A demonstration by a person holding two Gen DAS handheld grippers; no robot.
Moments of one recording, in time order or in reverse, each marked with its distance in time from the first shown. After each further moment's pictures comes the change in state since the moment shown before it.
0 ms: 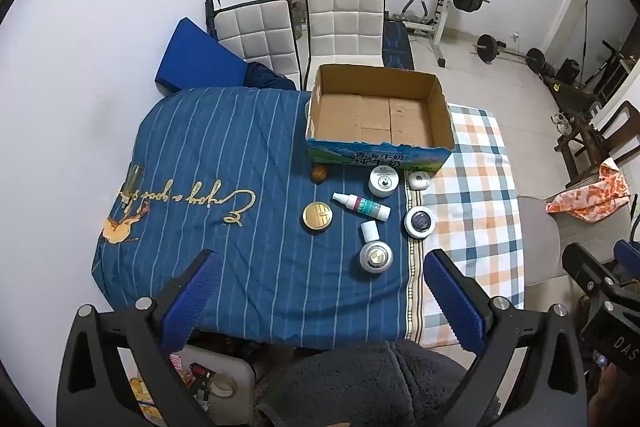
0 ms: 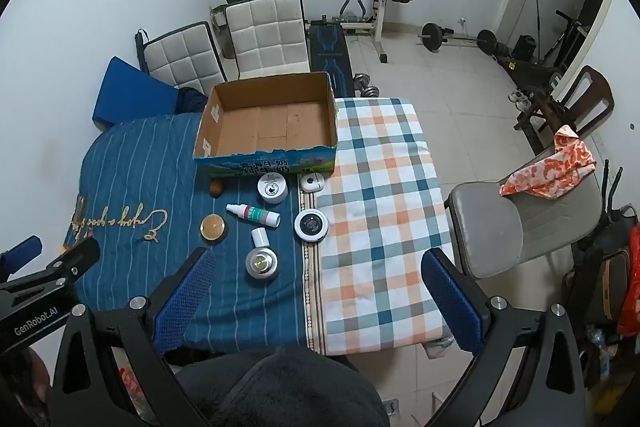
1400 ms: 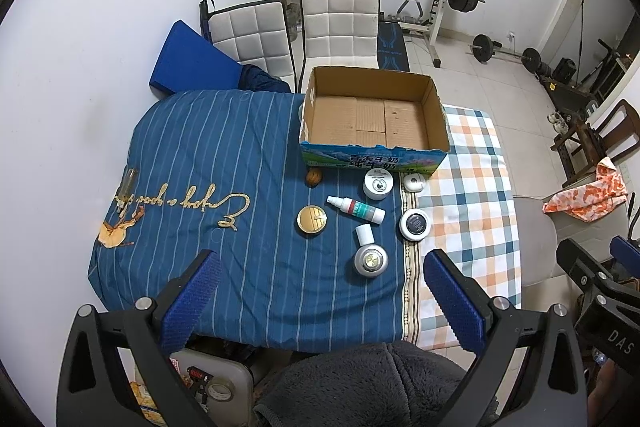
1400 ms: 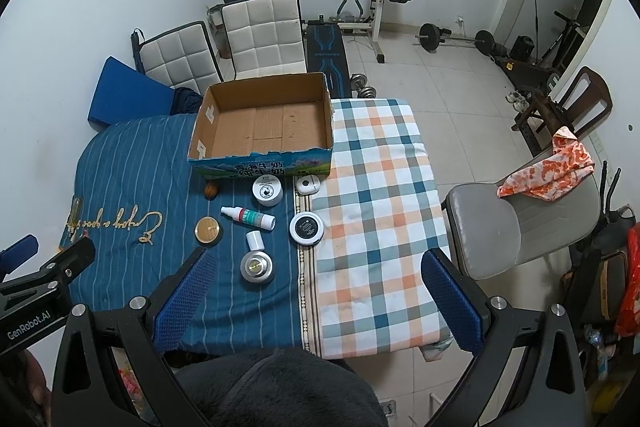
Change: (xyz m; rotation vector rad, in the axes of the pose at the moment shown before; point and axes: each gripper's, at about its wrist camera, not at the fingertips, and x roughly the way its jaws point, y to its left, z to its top) left arm 0.004 -0.009 0.009 0.001 0.007 -0.020; right arm 0.011 -0.005 0.009 -0.001 0.000 -0.019
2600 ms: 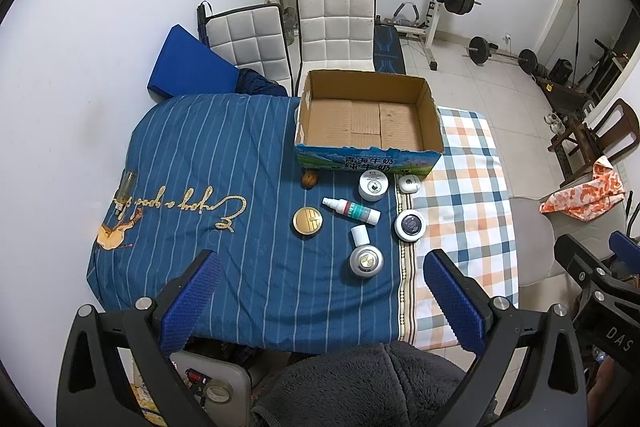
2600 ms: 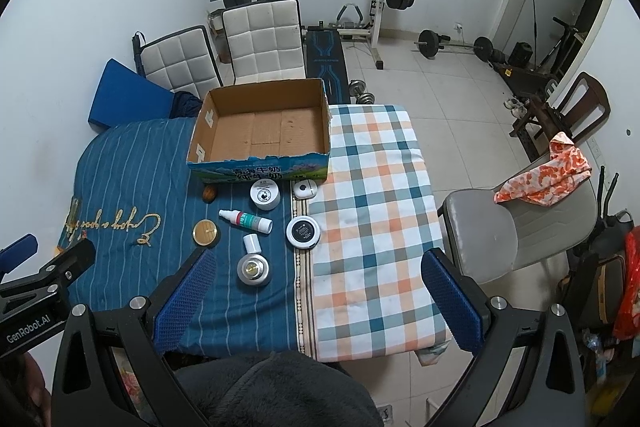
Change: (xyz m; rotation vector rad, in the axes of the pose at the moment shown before) left arm -0.005 -0.004 0.002 0.006 -0.016 -0.010; right arm -0.011 0.001 0.003 -0.005 -0.018 -0.006
